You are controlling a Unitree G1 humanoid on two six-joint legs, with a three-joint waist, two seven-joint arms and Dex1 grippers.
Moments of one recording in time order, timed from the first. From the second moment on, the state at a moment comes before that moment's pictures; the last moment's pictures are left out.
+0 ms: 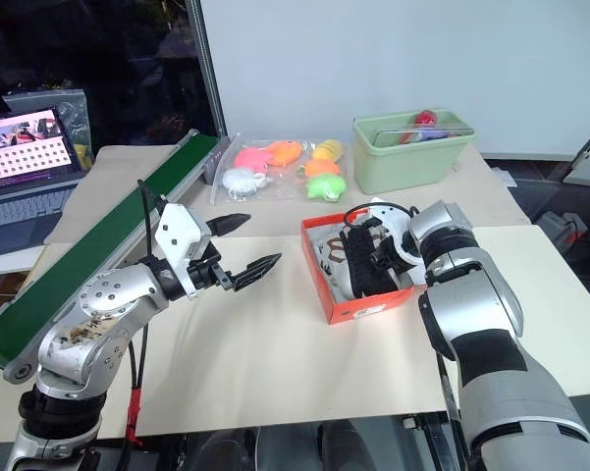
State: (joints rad) left arm -0.33 0.49 -0.03 -0.55 -0.39 0.60 -0.59; right arm -1.25 -0.43 0.31 1.29 -0.17 0.69 0.96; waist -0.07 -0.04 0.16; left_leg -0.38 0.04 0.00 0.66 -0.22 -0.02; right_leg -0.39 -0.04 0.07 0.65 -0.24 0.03
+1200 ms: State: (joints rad) left arm -0.44 0.45 -0.07 -0.41 -0.36 0.50 -0.63; right arm -1.37 -0.51 0.02 1.29 -0.09 0.73 0.77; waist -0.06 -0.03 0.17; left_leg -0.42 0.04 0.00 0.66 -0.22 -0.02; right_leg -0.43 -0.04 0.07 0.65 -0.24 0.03
